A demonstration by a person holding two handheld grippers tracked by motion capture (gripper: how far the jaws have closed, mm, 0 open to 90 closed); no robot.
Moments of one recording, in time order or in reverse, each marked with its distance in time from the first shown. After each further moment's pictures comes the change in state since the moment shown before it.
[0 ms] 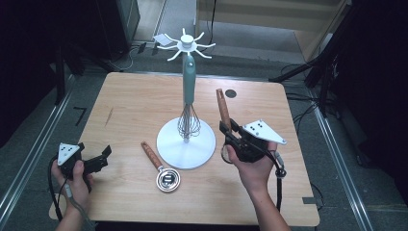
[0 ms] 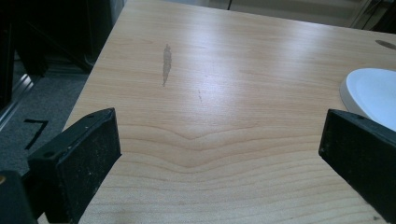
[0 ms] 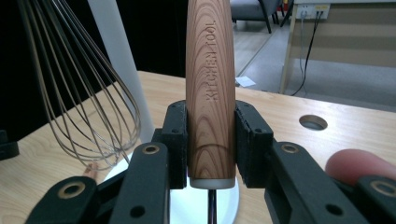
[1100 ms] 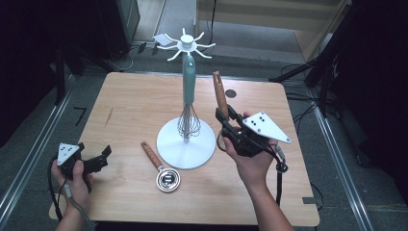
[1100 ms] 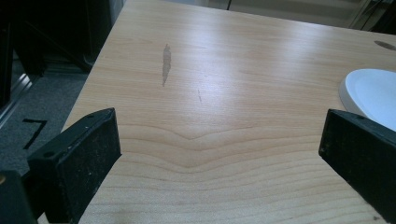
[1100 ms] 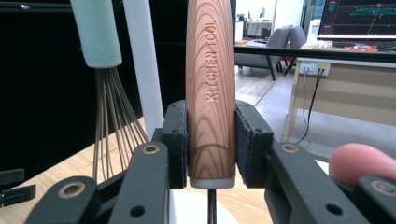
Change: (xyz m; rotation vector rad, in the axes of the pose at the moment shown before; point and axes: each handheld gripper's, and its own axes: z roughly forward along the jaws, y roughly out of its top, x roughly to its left) left arm 0.001 0.000 0.000 -0.002 -0.003 -0.001; right arm 0.019 0.036 -0.010 -0.167 0.039 -0.068
